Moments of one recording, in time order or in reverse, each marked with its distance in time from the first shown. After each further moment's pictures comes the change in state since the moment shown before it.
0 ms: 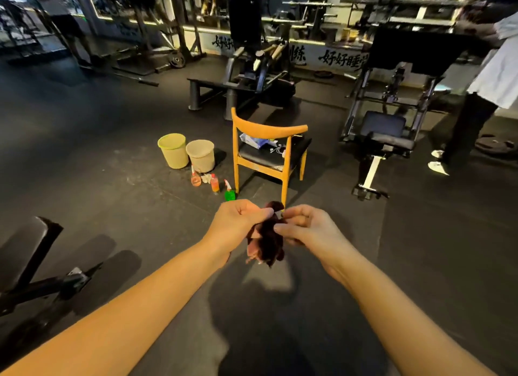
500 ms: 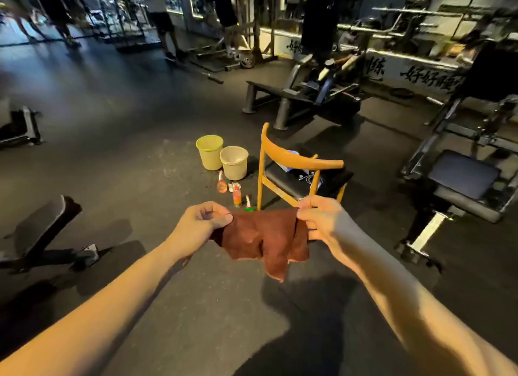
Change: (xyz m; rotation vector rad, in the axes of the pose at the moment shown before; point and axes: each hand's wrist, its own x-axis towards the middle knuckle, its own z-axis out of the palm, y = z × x) left_hand 0.204 0.025 0.039 -0.061 0.363 -0.081; right_hand 0.270 -0.076 -0.166 -0.137 -0.249 -0.031
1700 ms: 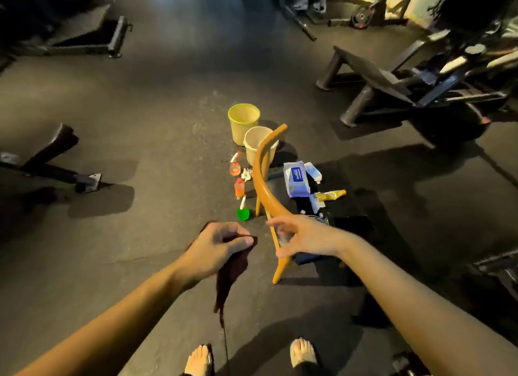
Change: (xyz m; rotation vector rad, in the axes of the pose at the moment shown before) left_hand 0.368 0.065 0.286 -0.005 0.204 -0.261; right_hand 0.523 0.007 -0.272 -0.706 -1.036 -0.010
